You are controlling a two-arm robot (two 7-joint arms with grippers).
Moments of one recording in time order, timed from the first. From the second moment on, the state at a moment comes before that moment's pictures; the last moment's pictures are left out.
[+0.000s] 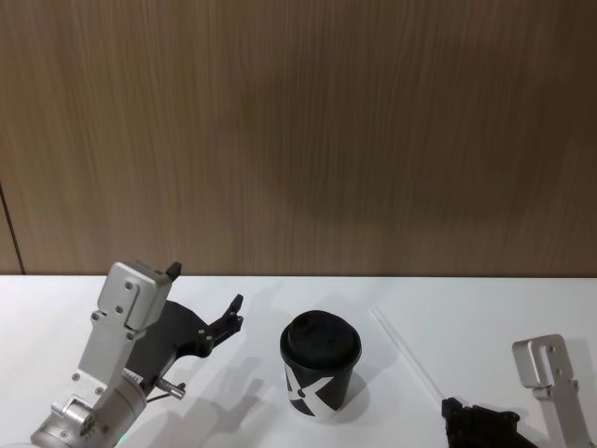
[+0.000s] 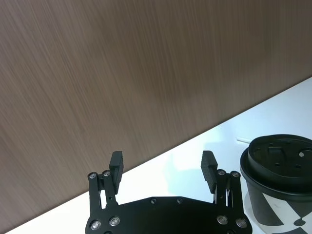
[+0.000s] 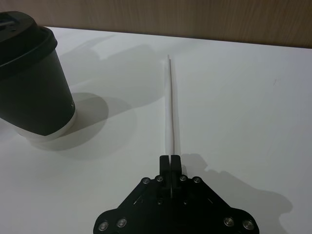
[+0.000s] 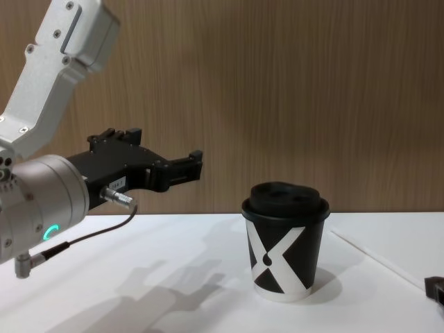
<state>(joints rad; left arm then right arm) -0.24 0.38 0.45 -1.63 -0.20 0.01 -0.01 0.00 0.32 -0.15 -1.64 0.27 0.40 0.21</state>
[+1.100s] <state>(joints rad) -0.24 0.38 0.45 -1.63 -0.20 0.01 -0.01 0.00 0.31 -0.14 -1.62 0.21 0.18 0.20</state>
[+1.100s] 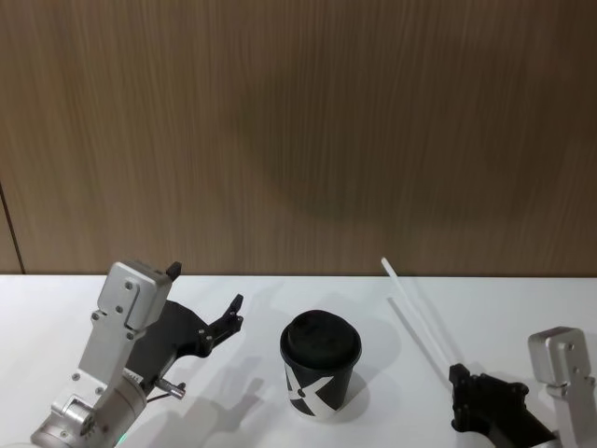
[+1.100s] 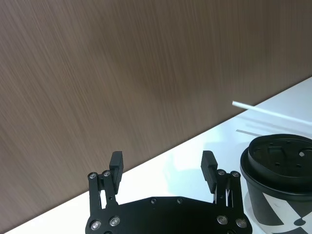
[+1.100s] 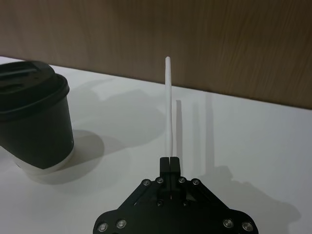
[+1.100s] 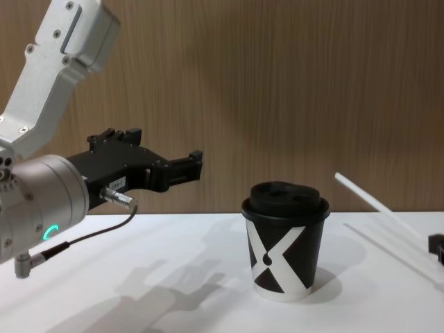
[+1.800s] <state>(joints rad) -0.24 0.38 0.45 -1.63 -0.20 0.01 -0.01 0.02 0.31 -0.14 -1.62 0.21 -0.14 0.30</state>
